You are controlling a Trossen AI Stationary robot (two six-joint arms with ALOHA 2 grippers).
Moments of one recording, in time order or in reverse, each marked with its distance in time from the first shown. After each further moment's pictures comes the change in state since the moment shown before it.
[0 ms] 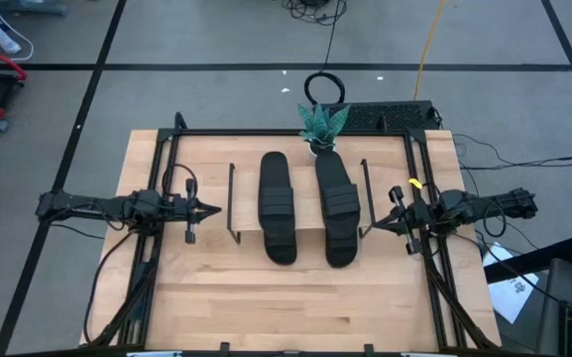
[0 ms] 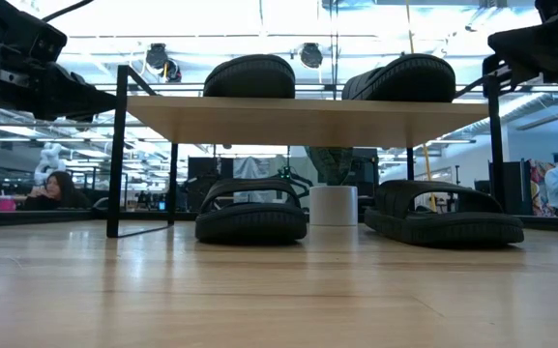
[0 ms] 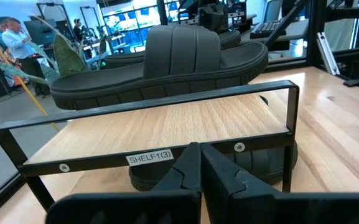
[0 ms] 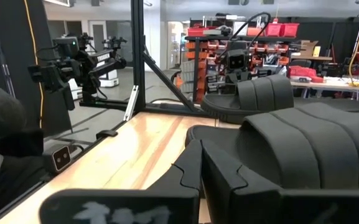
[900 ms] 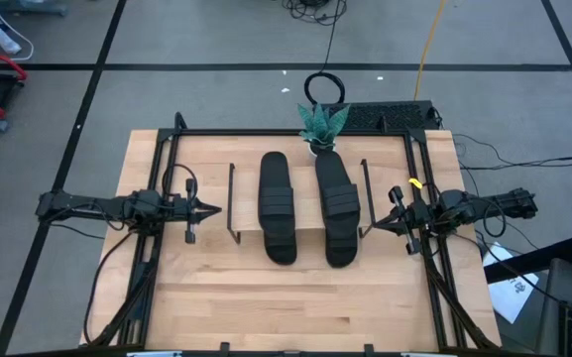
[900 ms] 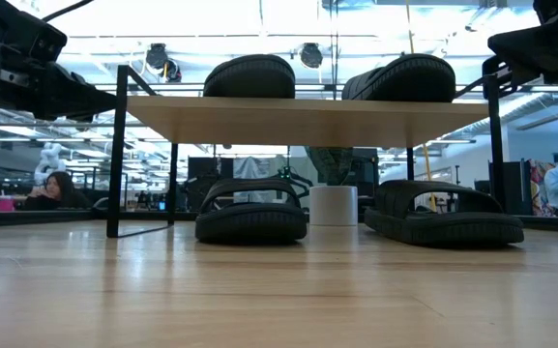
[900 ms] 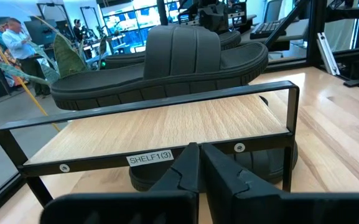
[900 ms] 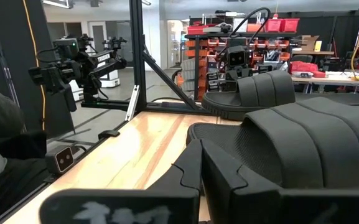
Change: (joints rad) left arm 0.000 0.000 0.001 0.000 0.000 0.000; right arm 0.000 0.000 0.000 -0.005 0.000 0.026
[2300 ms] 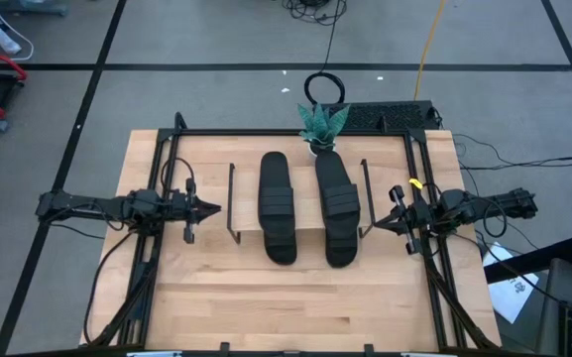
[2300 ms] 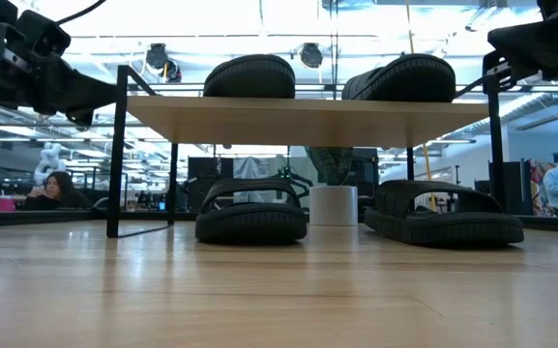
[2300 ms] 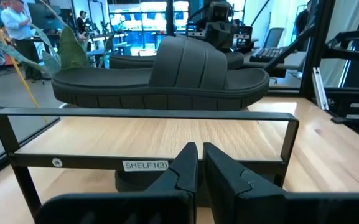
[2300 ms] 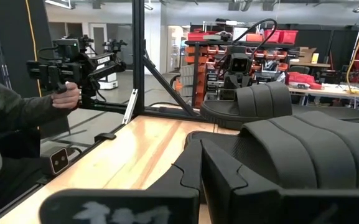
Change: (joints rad) left arm 0.000 0.000 0.000 0.043 -0.001 -0.162; right arm 0.000 0.001 0.000 0.026 0.001 -0.047
